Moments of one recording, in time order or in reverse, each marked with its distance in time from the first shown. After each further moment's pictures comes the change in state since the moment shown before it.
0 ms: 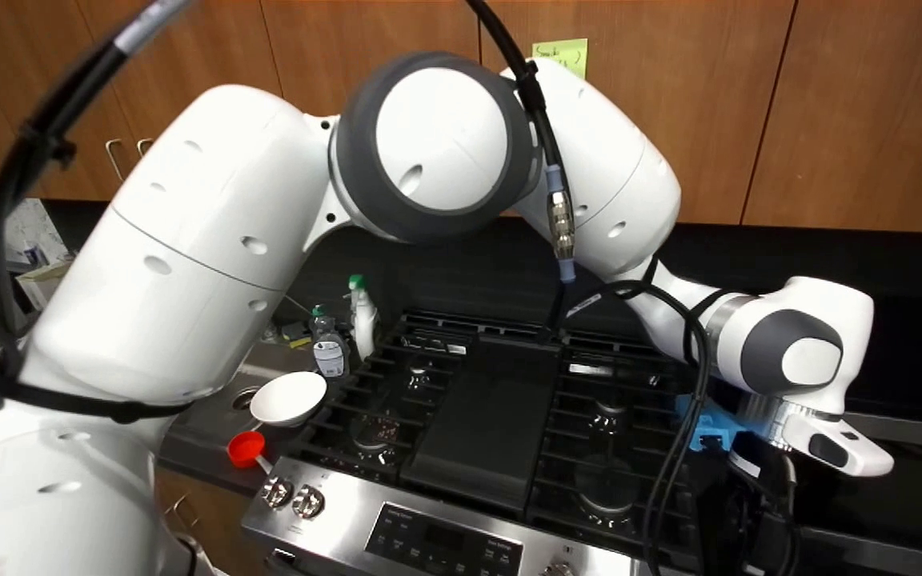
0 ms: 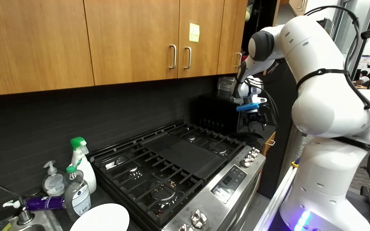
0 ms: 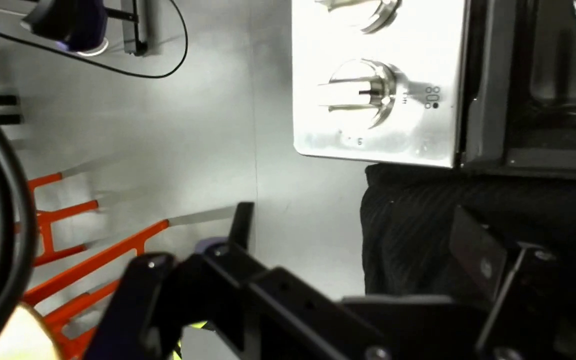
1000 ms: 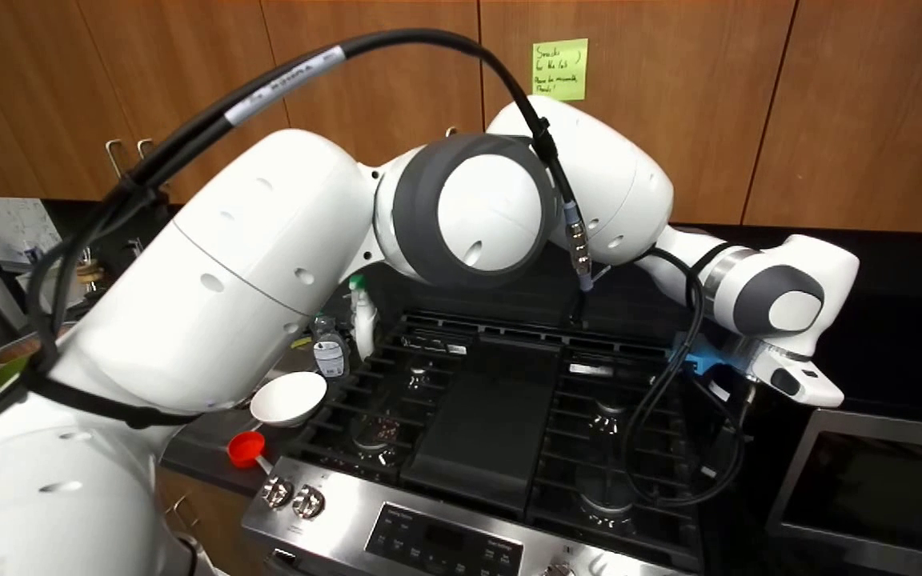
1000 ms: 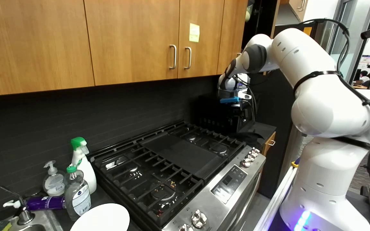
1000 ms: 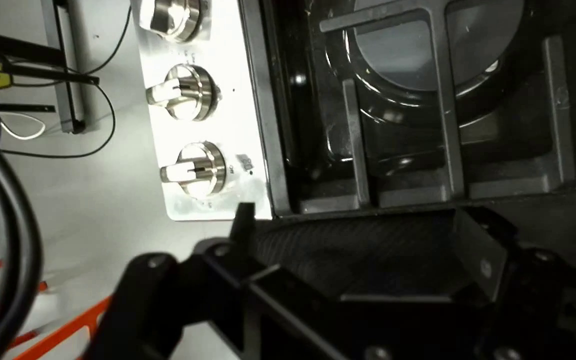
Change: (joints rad) arm -0.004 0.144 0.066 0.343 0.197 -0.207 0.138
